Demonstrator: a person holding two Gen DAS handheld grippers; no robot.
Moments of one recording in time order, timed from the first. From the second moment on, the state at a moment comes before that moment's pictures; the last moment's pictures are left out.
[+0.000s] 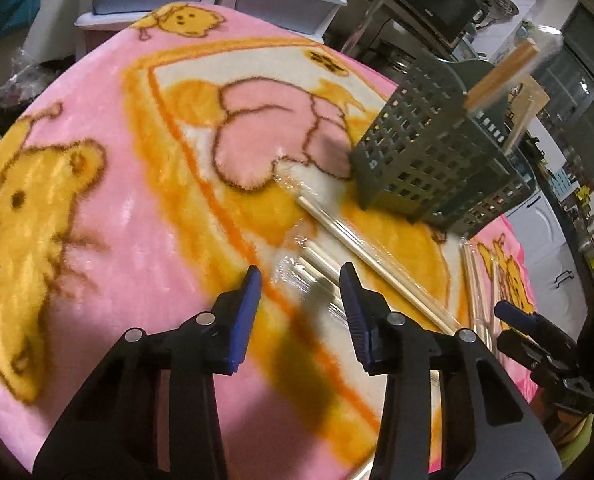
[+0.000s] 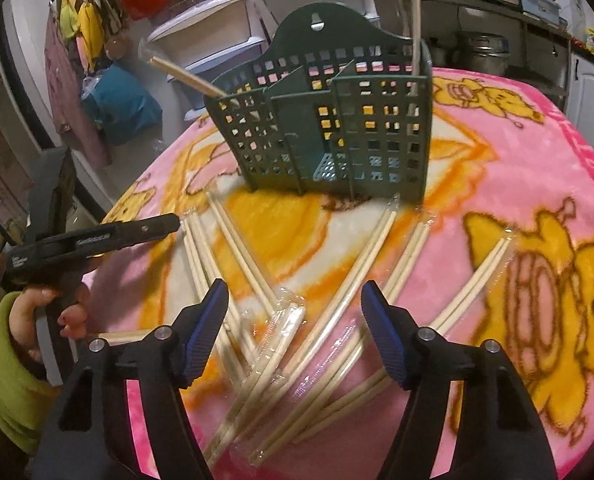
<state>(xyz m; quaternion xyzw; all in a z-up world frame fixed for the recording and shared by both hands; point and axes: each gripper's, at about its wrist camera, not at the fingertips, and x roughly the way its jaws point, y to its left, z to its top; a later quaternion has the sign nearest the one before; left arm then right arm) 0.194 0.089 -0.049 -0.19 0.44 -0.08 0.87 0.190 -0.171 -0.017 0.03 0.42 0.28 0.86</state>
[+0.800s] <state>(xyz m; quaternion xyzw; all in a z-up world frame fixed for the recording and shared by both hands) 0.202 0.086 -0.053 -0.17 0.44 -0.07 0.88 0.201 -0.157 -0.038 0.03 0.46 0.29 0.84</state>
